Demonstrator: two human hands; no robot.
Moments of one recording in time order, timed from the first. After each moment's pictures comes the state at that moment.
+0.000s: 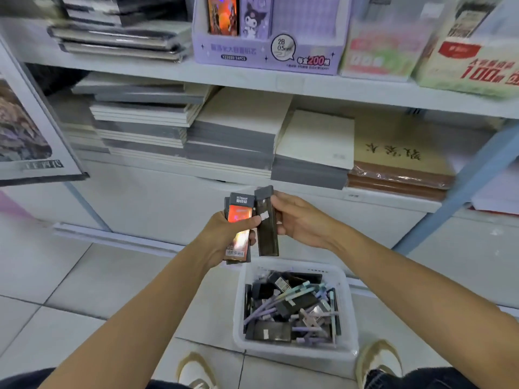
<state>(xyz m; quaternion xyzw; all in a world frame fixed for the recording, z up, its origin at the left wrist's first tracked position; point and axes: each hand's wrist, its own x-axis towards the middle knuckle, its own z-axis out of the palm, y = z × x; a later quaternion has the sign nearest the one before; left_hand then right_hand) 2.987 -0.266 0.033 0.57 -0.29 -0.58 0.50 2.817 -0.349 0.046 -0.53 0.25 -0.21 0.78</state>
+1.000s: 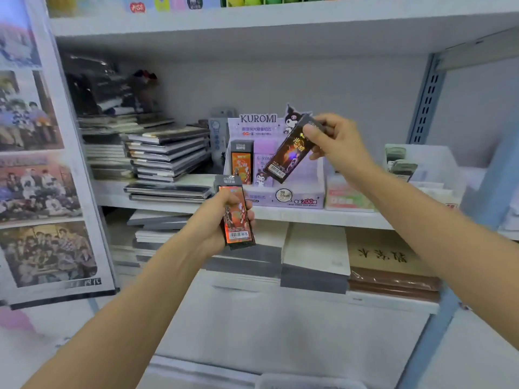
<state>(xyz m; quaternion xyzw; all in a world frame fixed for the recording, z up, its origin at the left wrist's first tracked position) 3.022 -0.301 0.262 0.40 -0.32 -0.58 0.63 2.819 -0.409 0.339 -0.73 0.28 -0.54 0.31</state>
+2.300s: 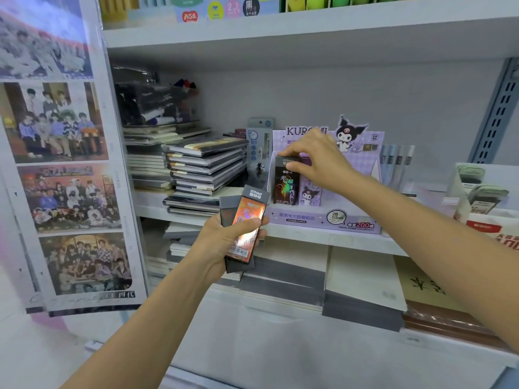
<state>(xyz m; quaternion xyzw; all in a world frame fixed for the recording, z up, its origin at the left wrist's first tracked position) 3.090 -0.300 0.246 0.45 -0.38 -0.47 0.66 2.925 -0.456 0.339 -0.89 0.27 -0.36 -0.05</state>
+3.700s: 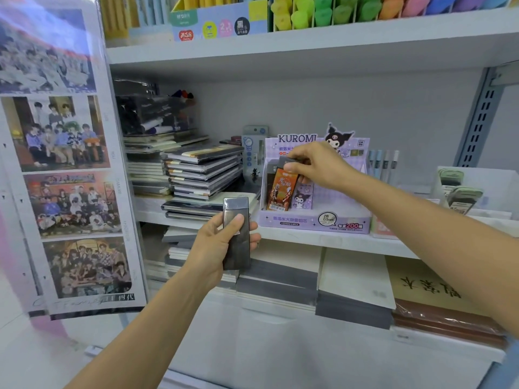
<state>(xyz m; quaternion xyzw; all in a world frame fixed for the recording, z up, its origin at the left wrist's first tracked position) 3.081 -0.291 0.242 0.44 -0.36 -0.45 0.69 2.909 -0.448 0.351 -0.89 0.31 -0.33 0.05</state>
